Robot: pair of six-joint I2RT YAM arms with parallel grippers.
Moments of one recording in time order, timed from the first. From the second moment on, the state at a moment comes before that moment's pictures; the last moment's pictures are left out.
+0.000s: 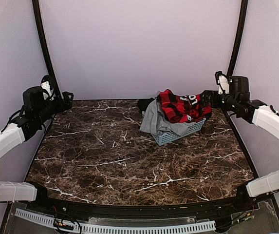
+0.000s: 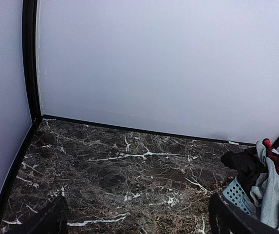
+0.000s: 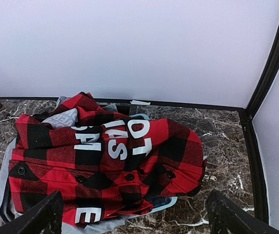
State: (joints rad) left arm -0.21 1.04 0.82 0.00 -0.12 -0.29; right arm 0.27 1.24 1.03 -0.19 0.02 0.10
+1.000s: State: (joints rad) left arm -0.23 1.08 0.80 0.02 -0.03 -0.38; right arm 0.45 1.46 1.25 -0.27 -0.09 0.11
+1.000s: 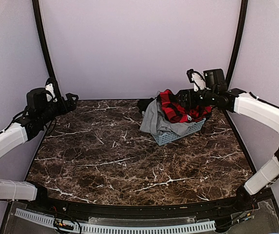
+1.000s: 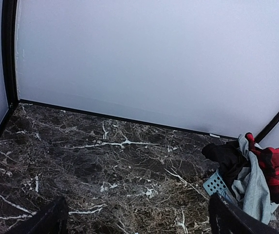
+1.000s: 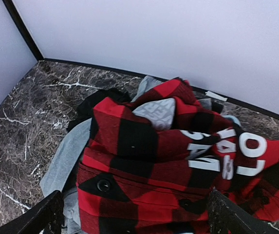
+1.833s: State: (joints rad) left arm -0.24 1.05 0.80 0.02 0.04 -0.43; right arm 0.61 1.73 1.55 -0.49 0.12 0.03
